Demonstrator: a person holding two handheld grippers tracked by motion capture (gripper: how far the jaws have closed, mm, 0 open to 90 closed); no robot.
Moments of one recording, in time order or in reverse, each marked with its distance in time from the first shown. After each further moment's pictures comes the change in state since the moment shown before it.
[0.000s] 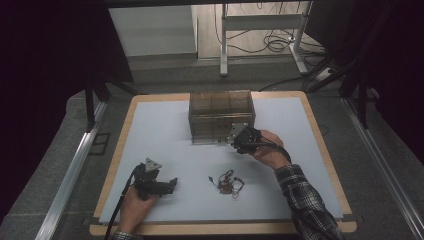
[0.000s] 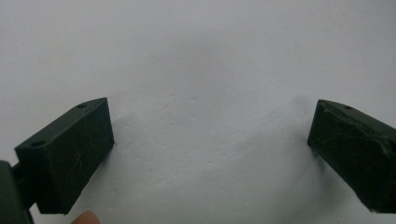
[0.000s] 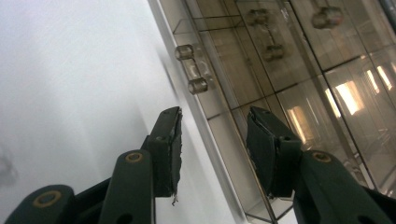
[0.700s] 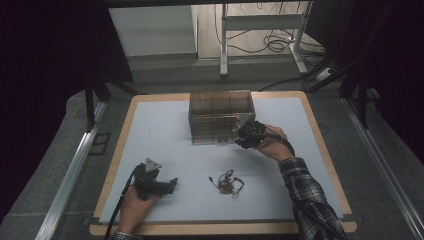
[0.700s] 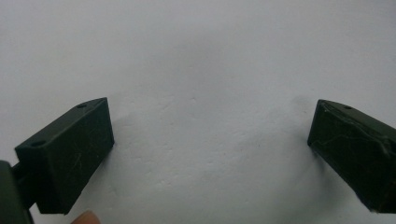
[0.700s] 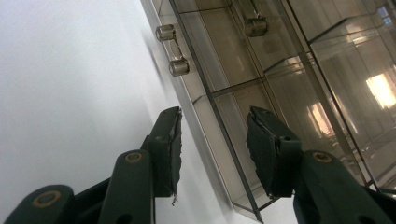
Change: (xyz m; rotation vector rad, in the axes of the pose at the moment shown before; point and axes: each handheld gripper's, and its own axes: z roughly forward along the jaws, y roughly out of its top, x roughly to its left) left arm 0.000 0.000 0.000 0.000 0.000 -0.003; right arm -0.029 -0.009 0.006 0.031 0.105 0.039
